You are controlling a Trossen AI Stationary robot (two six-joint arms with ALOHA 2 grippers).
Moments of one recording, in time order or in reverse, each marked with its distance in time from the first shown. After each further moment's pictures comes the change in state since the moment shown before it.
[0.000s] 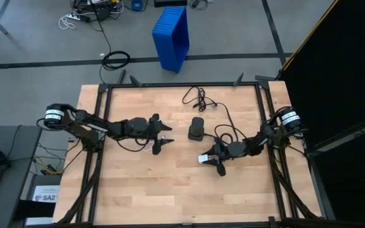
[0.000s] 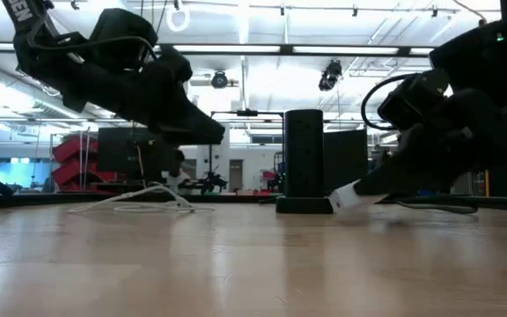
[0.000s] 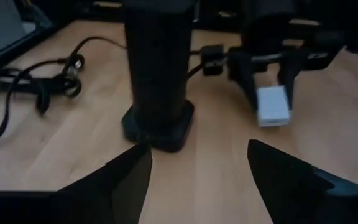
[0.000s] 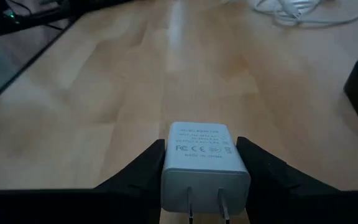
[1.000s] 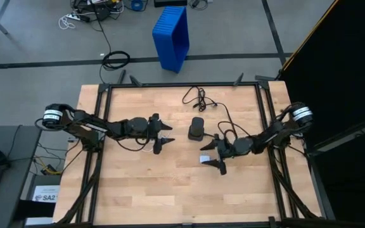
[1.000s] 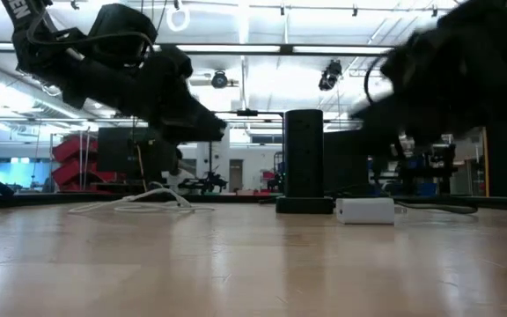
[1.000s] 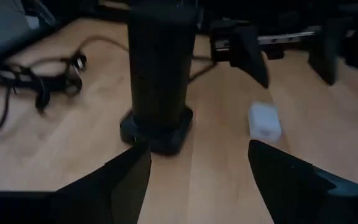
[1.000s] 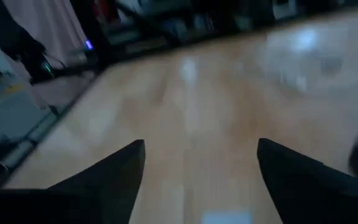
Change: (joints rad) left arm -0.004 -0.035 0.034 -0.047 -0.030 -0.073; right arm -0.002 -0.198 -0.001 0.071 0.001 -0.094
